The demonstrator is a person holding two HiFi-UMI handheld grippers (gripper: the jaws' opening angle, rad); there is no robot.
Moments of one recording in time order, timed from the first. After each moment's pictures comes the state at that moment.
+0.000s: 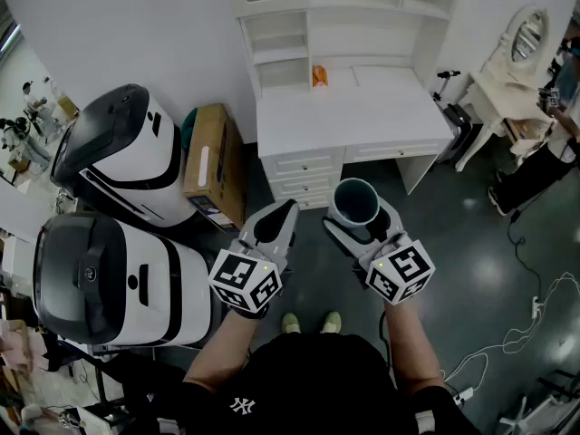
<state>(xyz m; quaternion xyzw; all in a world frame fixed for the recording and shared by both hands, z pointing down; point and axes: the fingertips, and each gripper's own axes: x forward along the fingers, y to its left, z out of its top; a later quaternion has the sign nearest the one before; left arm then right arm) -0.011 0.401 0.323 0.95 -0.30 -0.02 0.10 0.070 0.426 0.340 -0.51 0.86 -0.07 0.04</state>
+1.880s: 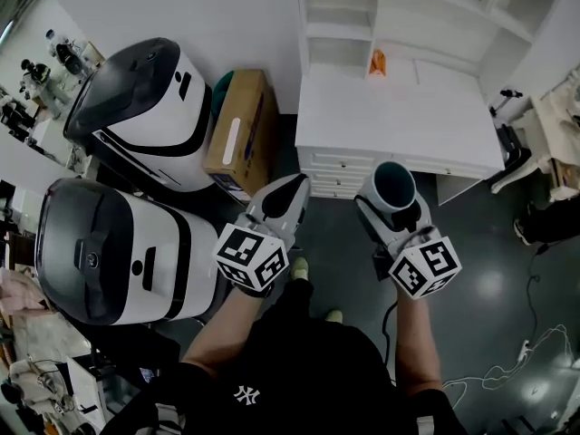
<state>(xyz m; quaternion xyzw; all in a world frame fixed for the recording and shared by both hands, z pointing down) -0.048 0.244 0.357 0.92 -0.37 -0.02 0.12 0.073 0.269 0.371 -0.49 0.86 -0.13 0.06</state>
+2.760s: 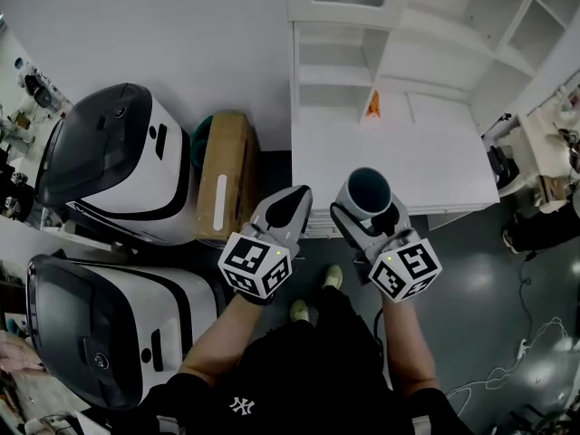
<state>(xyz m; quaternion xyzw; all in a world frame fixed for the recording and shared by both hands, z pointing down) -0.070 0.033 0.365 0.94 -0.32 -0.02 0.13 0.004 0.057 0.364 -0.52 0.85 -0.11 0.04</state>
